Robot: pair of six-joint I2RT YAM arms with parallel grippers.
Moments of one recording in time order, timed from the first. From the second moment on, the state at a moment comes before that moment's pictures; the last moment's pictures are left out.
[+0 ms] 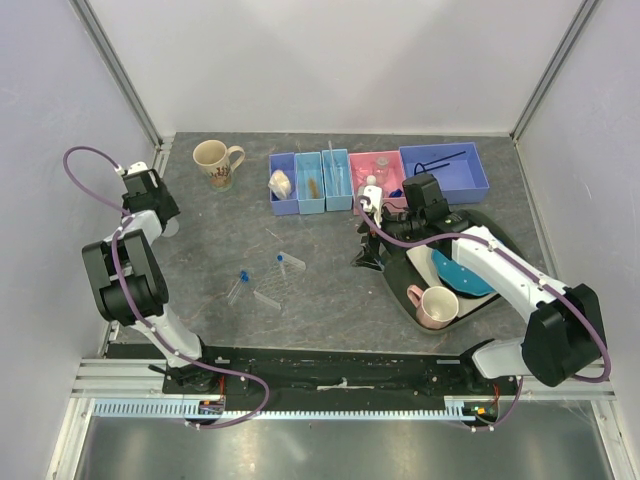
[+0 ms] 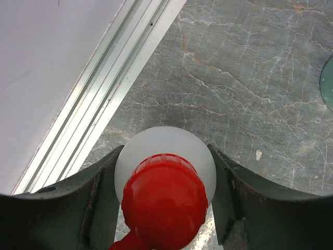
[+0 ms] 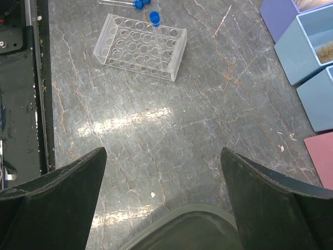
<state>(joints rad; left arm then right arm) 0.35 1.74 1.06 0.02 -0.16 -0.12 0.47 1.37 1.03 -0.38 -0.78 -0.49</state>
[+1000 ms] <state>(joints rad) -0.06 1.21 0.97 -0.26 0.37 -0.28 0.30 1.37 1.03 -0.38 -0.84 -0.46</state>
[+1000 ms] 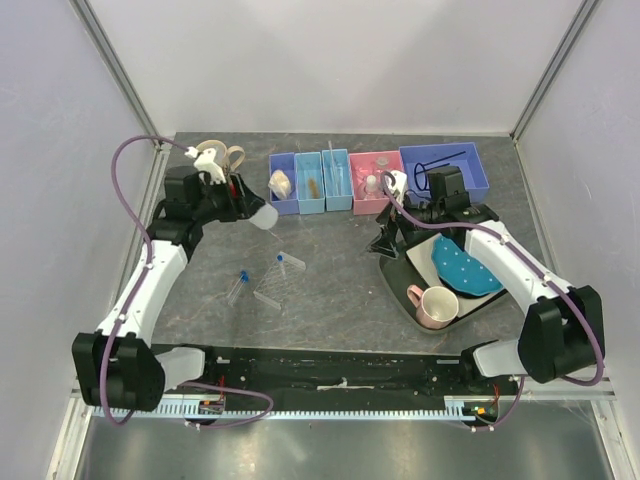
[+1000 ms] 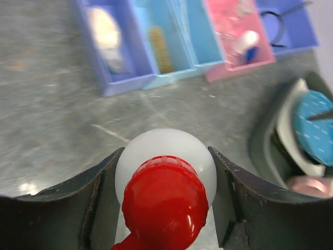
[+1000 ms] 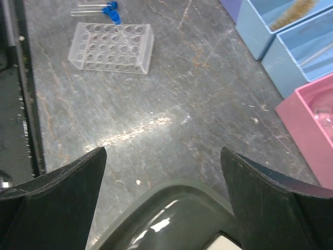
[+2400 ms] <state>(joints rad) -0.49 1.17 0.75 0.19 0.55 -0.81 0.65 1.53 1.30 -0.51 -0.73 -0.34</state>
